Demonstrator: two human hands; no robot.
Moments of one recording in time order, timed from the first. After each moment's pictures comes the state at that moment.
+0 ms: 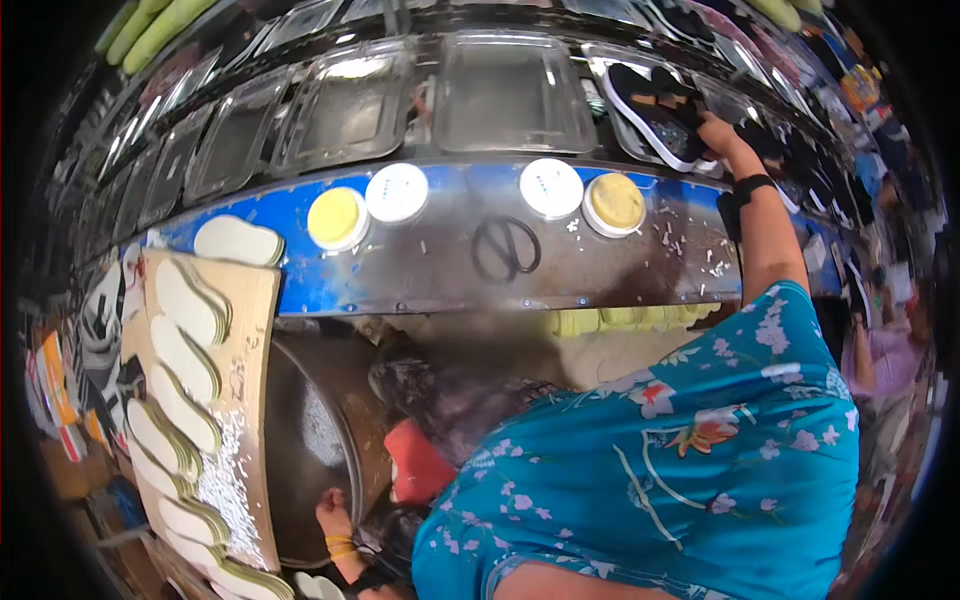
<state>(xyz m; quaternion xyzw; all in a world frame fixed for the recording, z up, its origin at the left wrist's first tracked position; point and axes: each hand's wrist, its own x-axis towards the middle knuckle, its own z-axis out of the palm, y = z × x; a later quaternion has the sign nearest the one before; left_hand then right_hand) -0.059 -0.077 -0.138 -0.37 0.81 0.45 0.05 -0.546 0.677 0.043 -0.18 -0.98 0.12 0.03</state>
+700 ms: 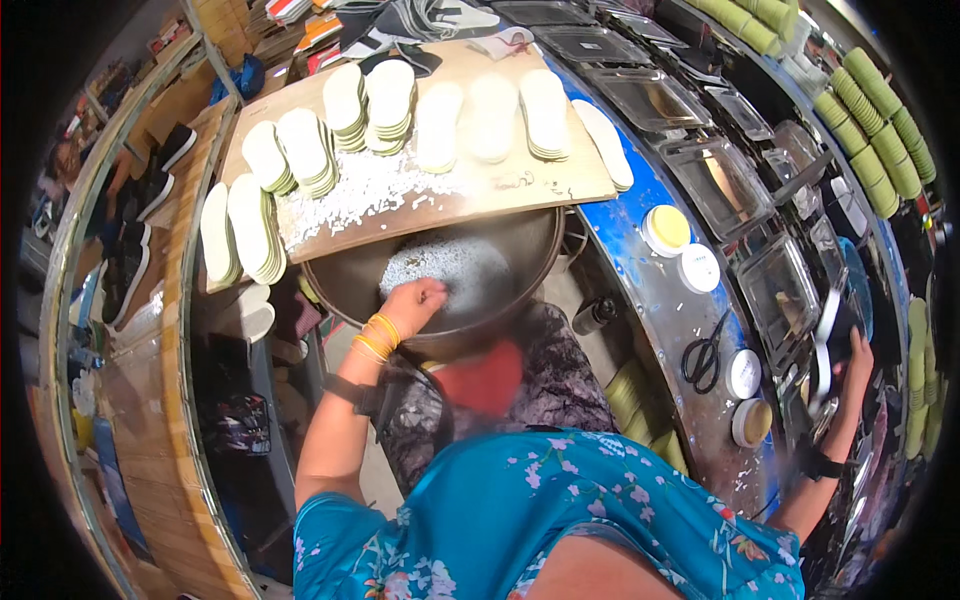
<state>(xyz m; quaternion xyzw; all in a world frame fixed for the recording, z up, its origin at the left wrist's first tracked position) -0.069 -0.038 -0.053 -0.33 0.83 0.44 -0.10 -0.531 0.461 0.156 0.10 -0.89 0.44 0.10</state>
